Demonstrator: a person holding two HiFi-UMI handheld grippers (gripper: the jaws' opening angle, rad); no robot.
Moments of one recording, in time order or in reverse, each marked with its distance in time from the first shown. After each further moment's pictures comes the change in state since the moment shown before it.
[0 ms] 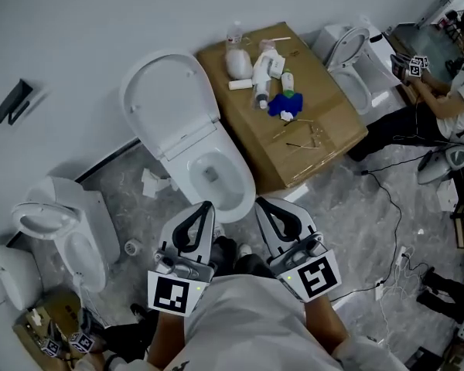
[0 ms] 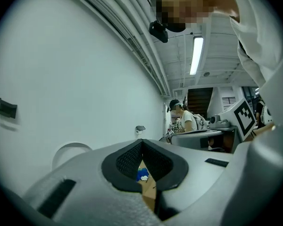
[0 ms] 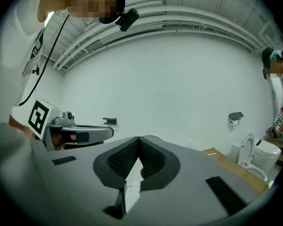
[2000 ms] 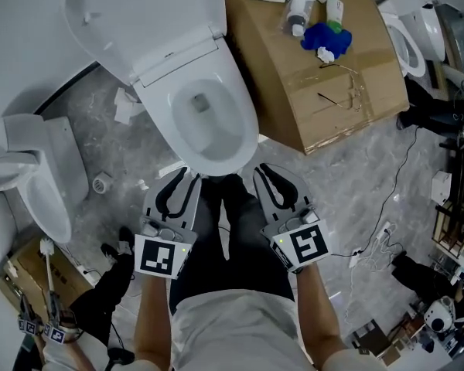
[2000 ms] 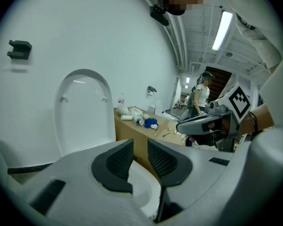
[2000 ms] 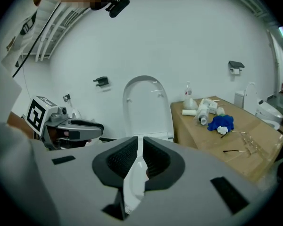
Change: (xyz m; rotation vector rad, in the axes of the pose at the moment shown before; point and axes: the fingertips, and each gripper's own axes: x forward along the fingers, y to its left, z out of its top) left arm 0.031 0.066 -0.299 -0.180 0.391 0.096; right arm 0.065 -0.057 -0.290 0.170 0.419 0.033
